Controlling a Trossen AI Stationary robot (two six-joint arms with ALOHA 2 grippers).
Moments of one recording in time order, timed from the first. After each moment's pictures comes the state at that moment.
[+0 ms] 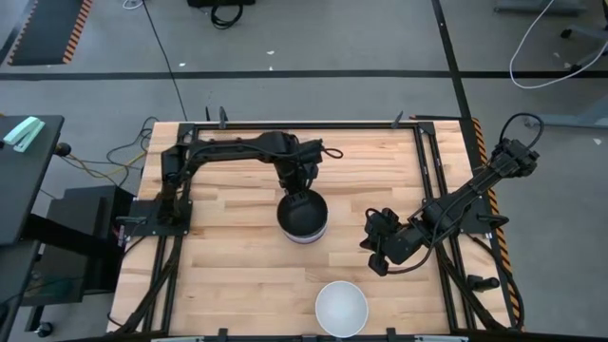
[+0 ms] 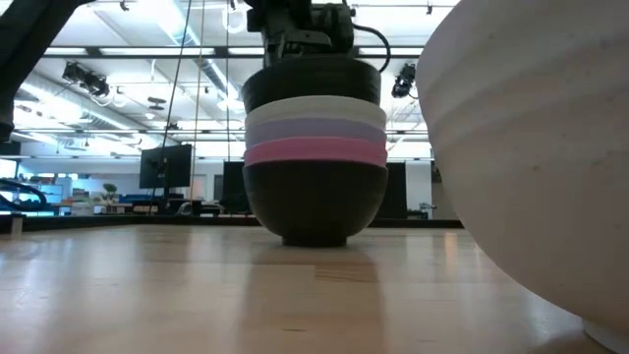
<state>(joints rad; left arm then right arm) 0.20 2.00 1.77 -1.13 0.27 -0.13 0.60 1.30 1.00 -0.71 0.37 0.97</state>
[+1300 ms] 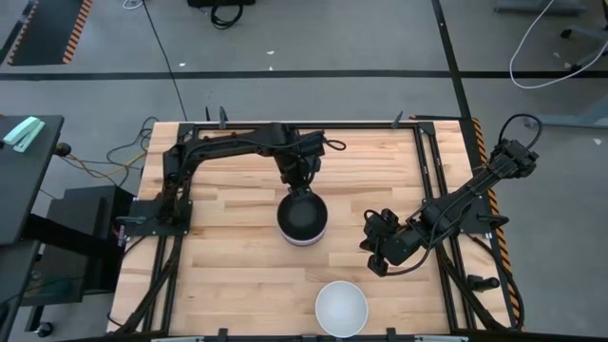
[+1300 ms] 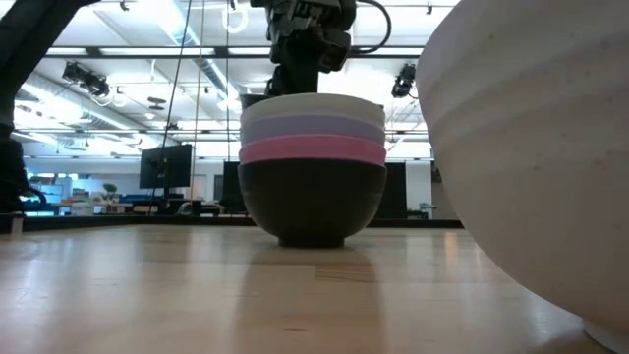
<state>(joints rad) 0.20 2.01 1.96 -1.26 0.29 -0.20 0.60 1.31 1.00 -0.72 0.36 0.97</state>
